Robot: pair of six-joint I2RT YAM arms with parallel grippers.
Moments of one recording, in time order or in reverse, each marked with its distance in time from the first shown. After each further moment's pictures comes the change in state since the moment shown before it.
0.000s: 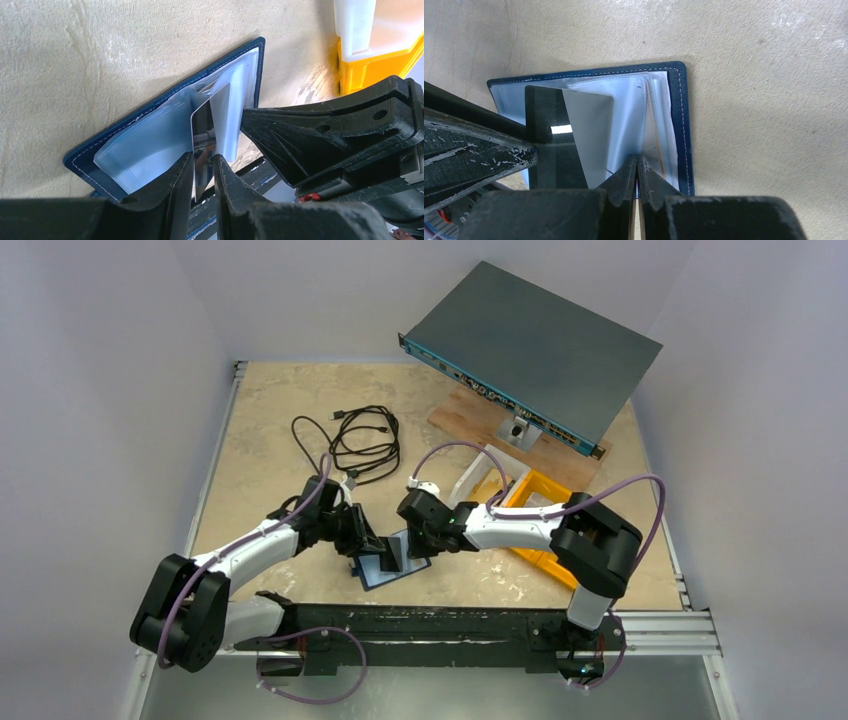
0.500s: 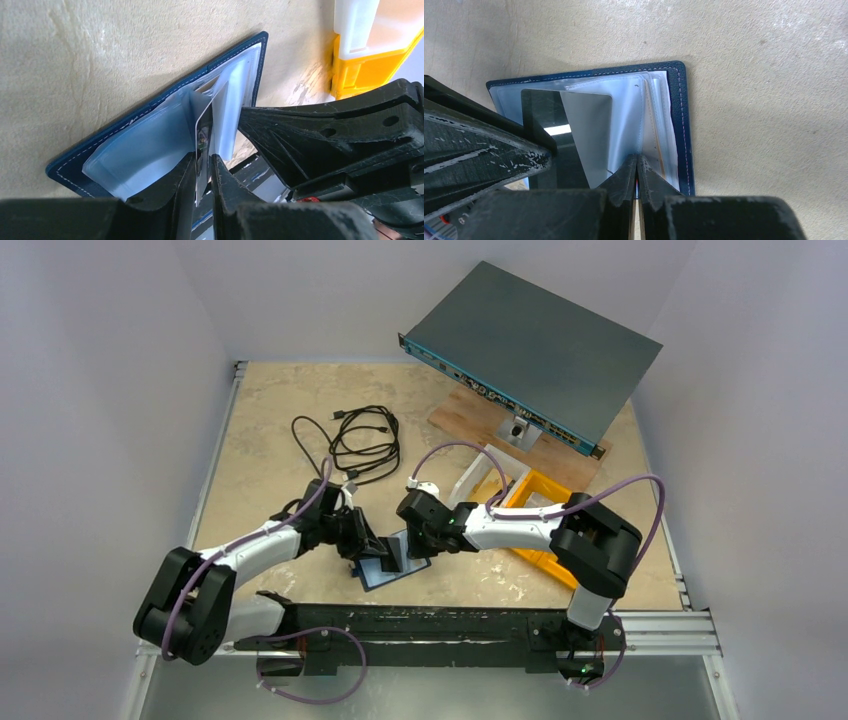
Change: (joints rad) left arm 0.000 0.032 -0.028 0.060 0.040 -0.049; right arm 0.006 0.002 0.004 -0.001 0.009 -0.003
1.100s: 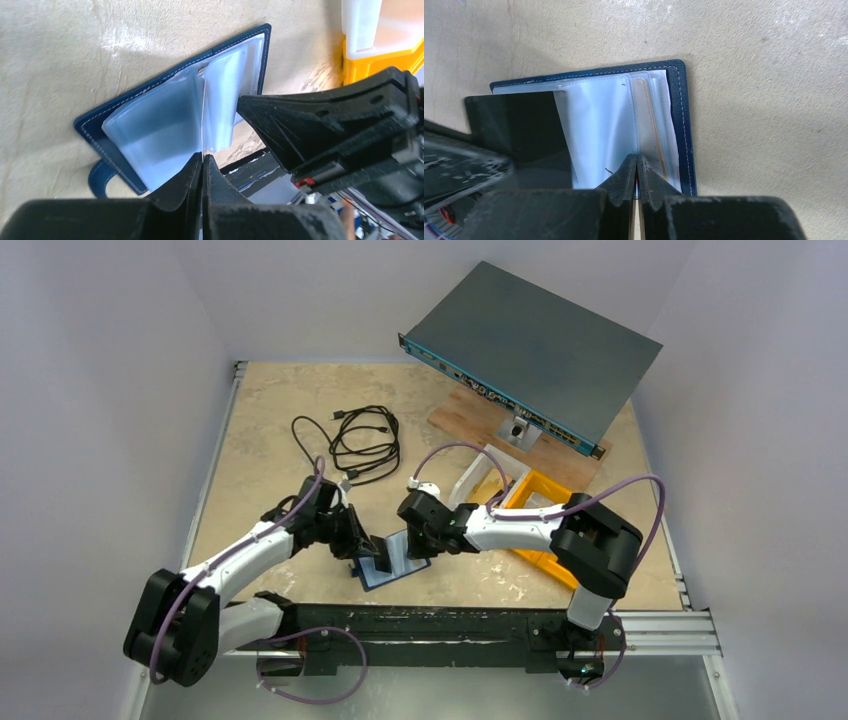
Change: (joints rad) left arm 0.000 -0.072 0.040 -0.161 -0.047 0.016; right arm 0.001 -0.002 -0.010 0.013 0.000 0.014
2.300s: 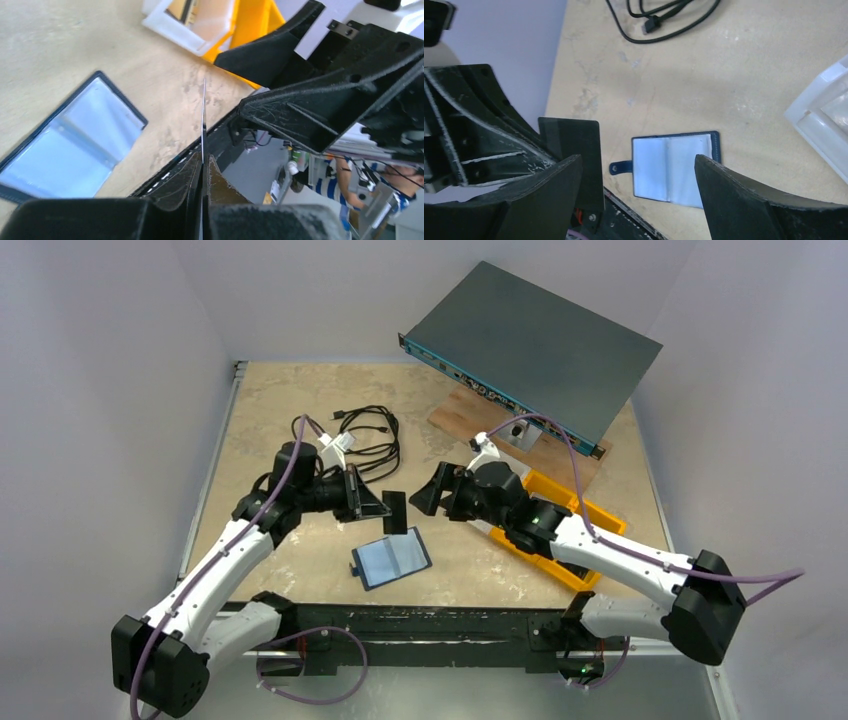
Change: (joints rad) left arm 0.014 -0.196 0.274 -0.074 0.157 0.116; right arm -0.169 -0.547 -0.192 0.198 -0.035 0.024
